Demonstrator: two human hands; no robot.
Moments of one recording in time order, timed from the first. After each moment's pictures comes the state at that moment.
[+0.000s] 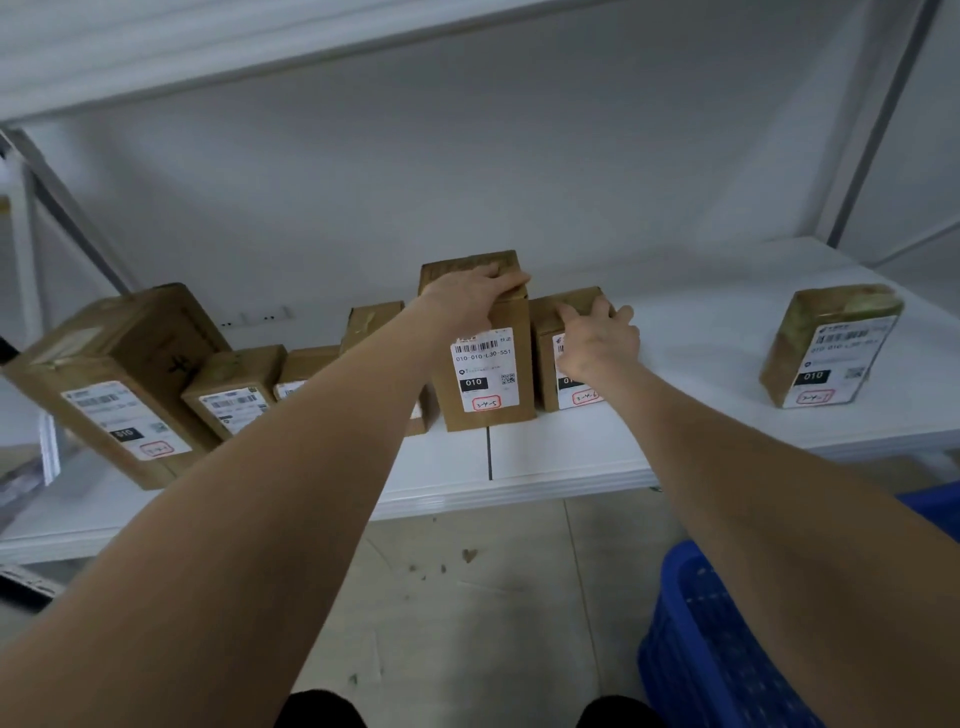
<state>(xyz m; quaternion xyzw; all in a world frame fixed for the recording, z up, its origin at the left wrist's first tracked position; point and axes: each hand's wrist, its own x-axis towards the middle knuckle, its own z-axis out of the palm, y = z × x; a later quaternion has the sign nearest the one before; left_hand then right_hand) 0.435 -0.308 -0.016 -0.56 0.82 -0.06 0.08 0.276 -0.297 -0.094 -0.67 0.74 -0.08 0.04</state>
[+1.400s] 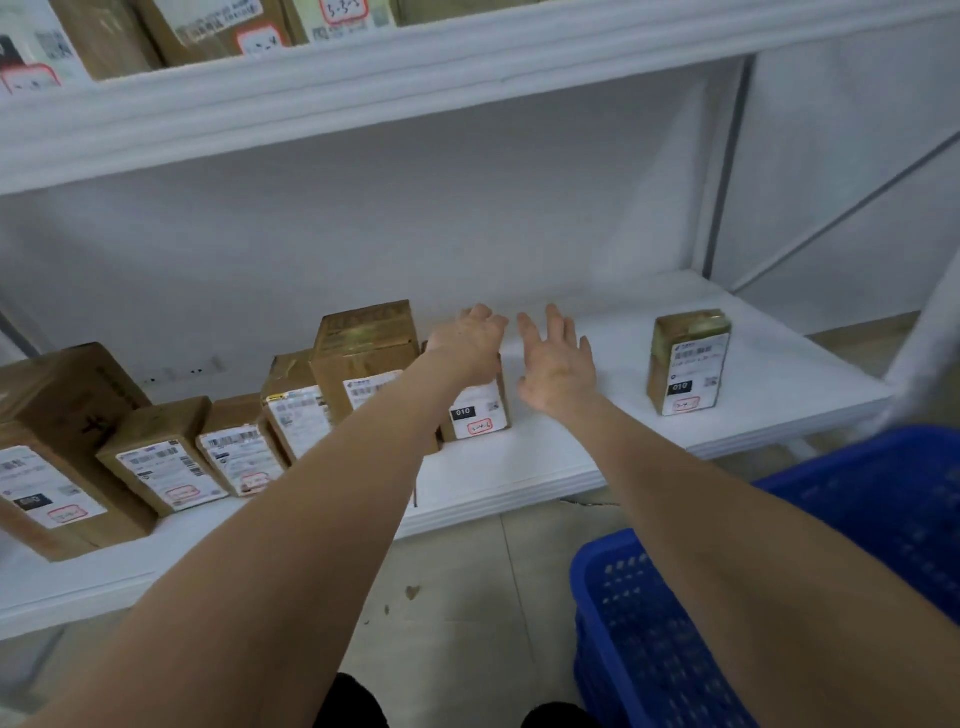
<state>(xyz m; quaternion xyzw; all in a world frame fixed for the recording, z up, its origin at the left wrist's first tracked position) 0.328 -0.262 -0.017 -0.57 0.82 -0.07 0.03 0.213 -0.249 -0.075 -0.67 0.72 -0.16 0.03</state>
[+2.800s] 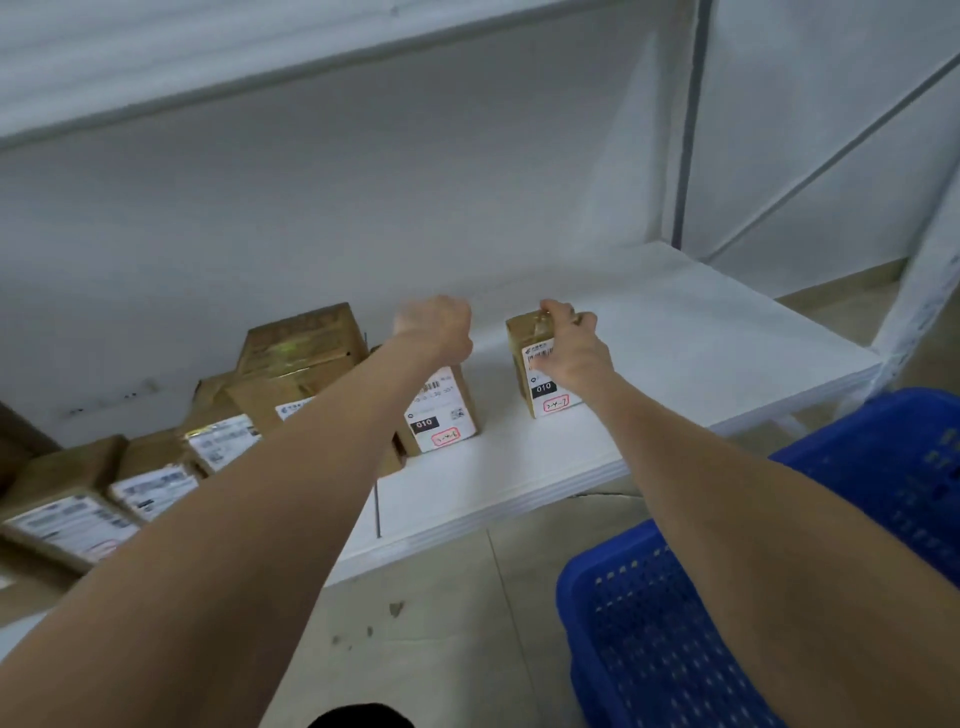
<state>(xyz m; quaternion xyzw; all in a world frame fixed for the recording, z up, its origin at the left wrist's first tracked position) 0.293 -0.313 -0.025 -0.59 0.80 -0.07 0.06 0.138 -0.297 -0.109 -0.56 0.74 -0.31 0.22</state>
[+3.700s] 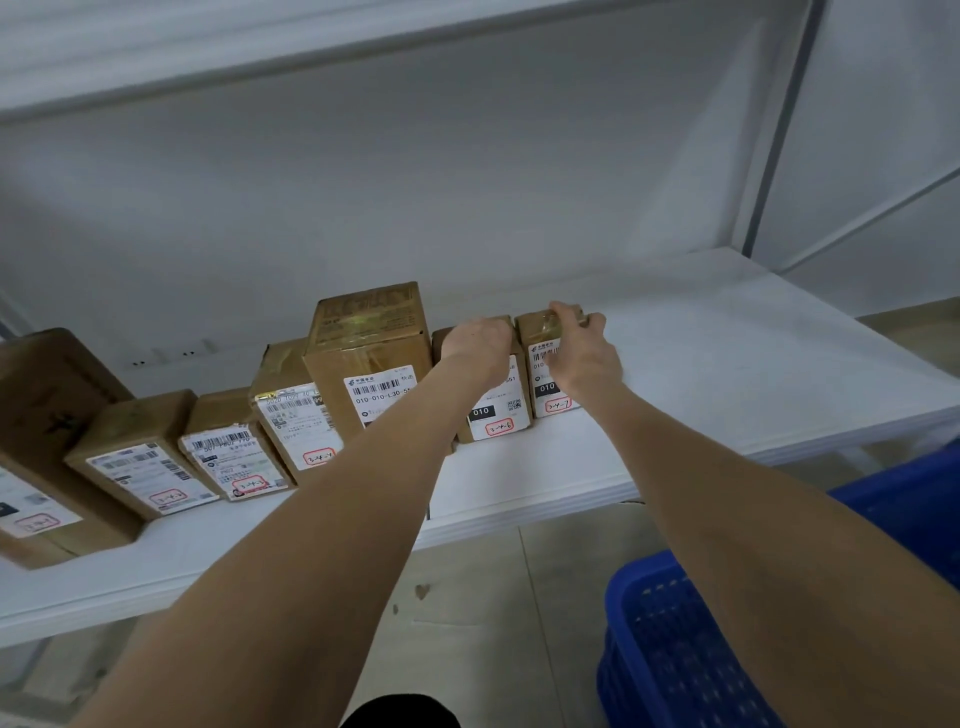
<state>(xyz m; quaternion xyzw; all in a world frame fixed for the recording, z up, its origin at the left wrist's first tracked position) 0.333 -0.299 -0.050 -0.61 0.79 -0.05 0.03 0.209 -0.311 -0.109 -0.59 0.75 -0.27 0.15</state>
